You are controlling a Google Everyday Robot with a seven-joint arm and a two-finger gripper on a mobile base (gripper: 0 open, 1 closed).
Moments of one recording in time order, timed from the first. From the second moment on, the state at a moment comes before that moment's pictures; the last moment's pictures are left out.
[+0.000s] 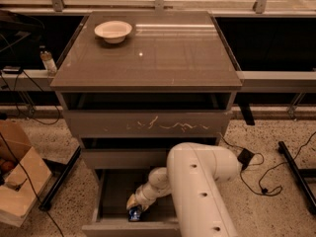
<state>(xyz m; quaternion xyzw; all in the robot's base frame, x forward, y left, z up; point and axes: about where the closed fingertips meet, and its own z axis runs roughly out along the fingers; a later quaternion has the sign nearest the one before) 0.535 0.114 0.157 0.00 -0.95 -0.31 0.07</state>
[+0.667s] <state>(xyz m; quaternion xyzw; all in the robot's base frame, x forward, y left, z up) 0.506 0.119 0.233 0.07 -0.88 -0.47 -0.01</state>
